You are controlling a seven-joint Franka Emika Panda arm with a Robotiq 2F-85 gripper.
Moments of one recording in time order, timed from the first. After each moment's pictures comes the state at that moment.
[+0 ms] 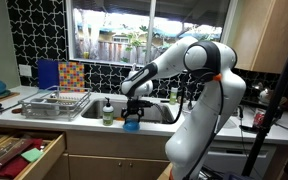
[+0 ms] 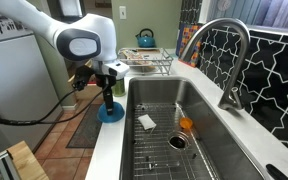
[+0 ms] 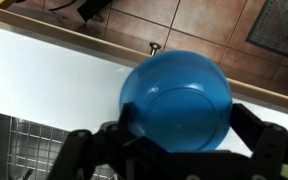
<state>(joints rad) -0.17 -0.28 -0.05 -2.55 0.00 2.24 0.33</state>
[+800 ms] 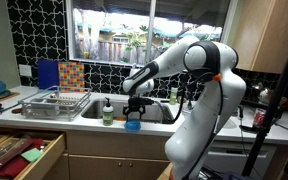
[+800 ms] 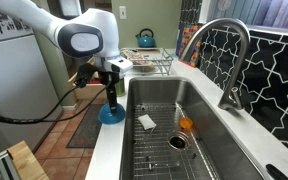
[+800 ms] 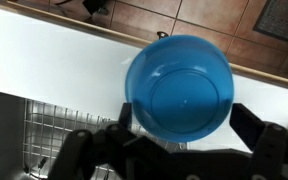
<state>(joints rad) -0.19 -0.29 -0.06 -2.52 -0.04 2.23 0.36</state>
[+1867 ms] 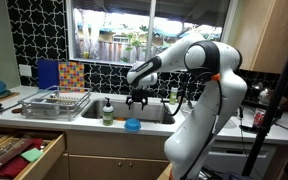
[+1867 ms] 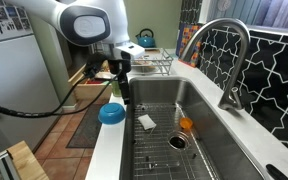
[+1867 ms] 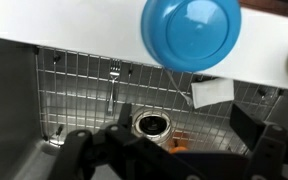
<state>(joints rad) -0.24 -0.29 -0.11 -2.42 -0.05 2.24 0.35</state>
